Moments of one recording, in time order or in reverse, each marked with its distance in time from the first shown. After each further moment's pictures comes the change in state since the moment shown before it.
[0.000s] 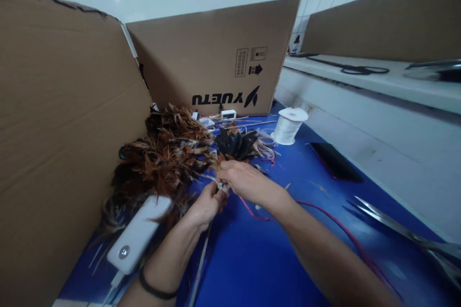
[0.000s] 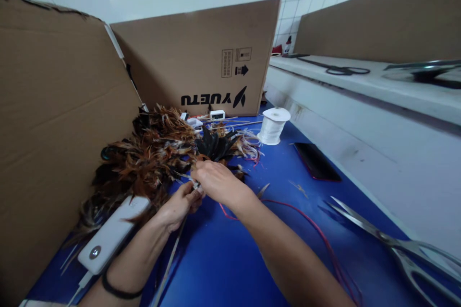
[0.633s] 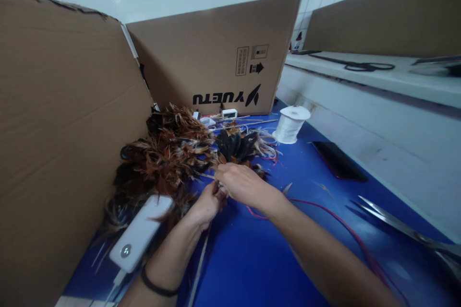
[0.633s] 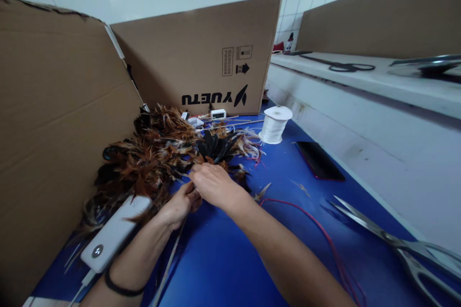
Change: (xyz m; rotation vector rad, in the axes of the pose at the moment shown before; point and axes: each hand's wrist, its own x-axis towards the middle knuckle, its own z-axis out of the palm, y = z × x) left_hand 0.002 -0.003 -0.001 -0.012 0.032 0.004; right_hand 0.002 -0.008 0.009 -0.141 0.025 0.003
